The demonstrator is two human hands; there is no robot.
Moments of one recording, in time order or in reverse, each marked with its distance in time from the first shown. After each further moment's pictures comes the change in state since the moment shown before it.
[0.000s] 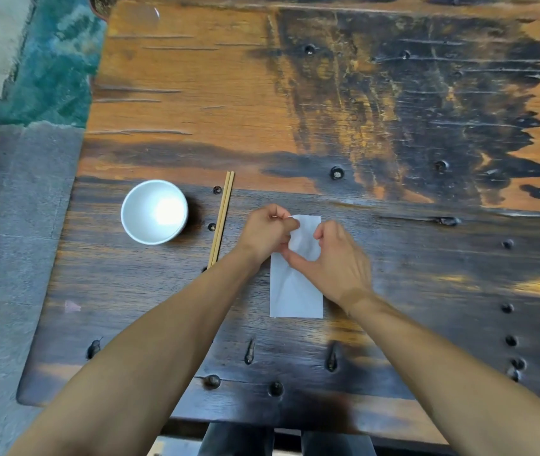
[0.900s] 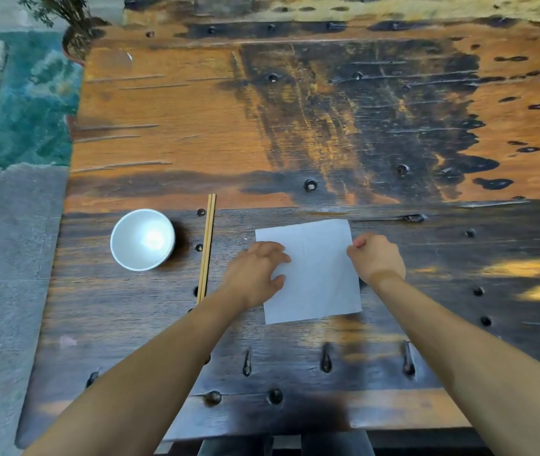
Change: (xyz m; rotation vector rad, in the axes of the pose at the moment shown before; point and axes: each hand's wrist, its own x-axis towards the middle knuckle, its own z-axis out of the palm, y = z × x) left_hand -0.013 -0.035 -0.012 1.259 -0.268 0.547; right_hand 0.011 0.060 -0.051 0.130 -0.011 0.536
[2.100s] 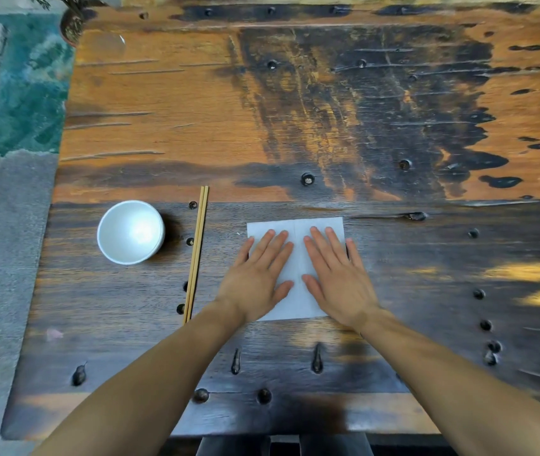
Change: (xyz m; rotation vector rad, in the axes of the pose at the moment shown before) left_hand -0.004 0.011 0.033 0.324 0.103 0.067; right_hand -0.019 0.034 0.052 -0.583 0.096 -0.855
